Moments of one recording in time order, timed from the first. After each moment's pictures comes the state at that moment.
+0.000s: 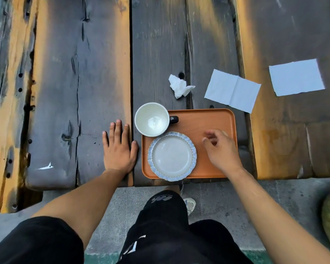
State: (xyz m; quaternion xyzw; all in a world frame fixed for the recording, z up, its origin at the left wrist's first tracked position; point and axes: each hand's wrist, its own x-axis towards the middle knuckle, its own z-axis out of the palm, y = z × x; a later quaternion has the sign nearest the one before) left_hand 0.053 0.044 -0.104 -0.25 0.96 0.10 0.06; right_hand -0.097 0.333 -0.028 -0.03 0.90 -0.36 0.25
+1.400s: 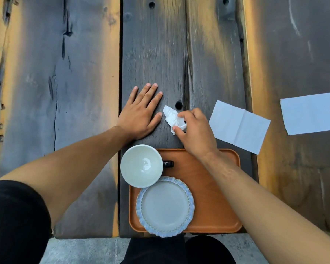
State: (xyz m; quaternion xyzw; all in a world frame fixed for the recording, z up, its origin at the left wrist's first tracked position) left_hand -0.189 0.000 -0.107 0.02 1.00 0.05 0.02; right_hand -0.231 0.213 -0.052 -0.19 0.93 -0.25 0.21
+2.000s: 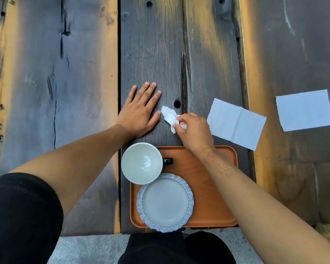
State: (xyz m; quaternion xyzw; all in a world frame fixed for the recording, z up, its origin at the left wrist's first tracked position) left_hand -0.190 0.000 -0.104 0.02 1.00 0.05 0.02; right_hand -0.230 0.210 -0.050 -0.16 0.92 -0.27 0.21
